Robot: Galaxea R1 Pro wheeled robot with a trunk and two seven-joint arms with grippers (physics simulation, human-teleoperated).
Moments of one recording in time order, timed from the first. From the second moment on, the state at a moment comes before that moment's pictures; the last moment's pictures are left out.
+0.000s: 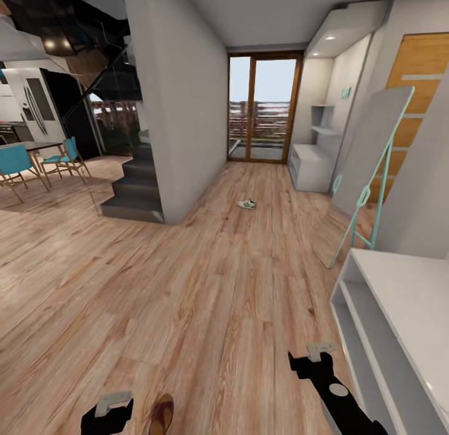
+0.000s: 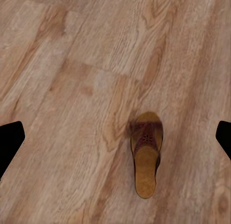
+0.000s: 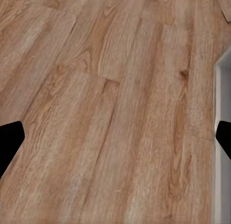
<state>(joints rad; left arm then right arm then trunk) -0.36 0.11 0.11 -0.27 0.03 -0.28 0.00 -0.36 -0.04 0.00 -0.69 0.09 0.00 0.00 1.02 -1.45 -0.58</state>
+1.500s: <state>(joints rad) -0.37 0.11 0.11 -0.27 0.03 -0.28 0.00 -0.36 -0.05 0.00 -0.69 0.09 -0.01 0.00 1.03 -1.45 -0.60</state>
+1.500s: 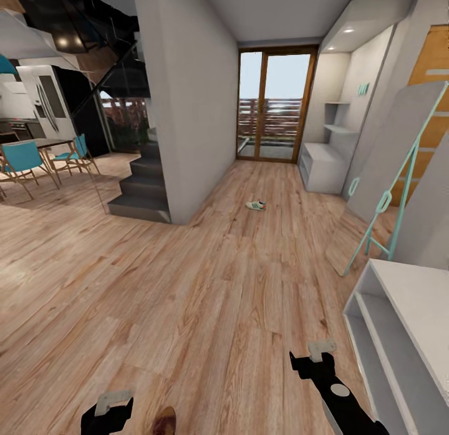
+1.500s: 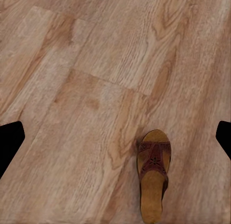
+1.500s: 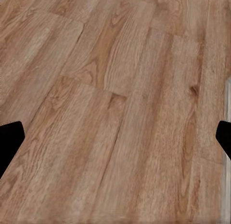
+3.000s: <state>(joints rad) -0.37 0.11 0.11 -0.28 0.03 -0.28 0.00 -0.36 -0.05 0.00 -0.70 0.09 -0.01 0.00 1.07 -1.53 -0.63</state>
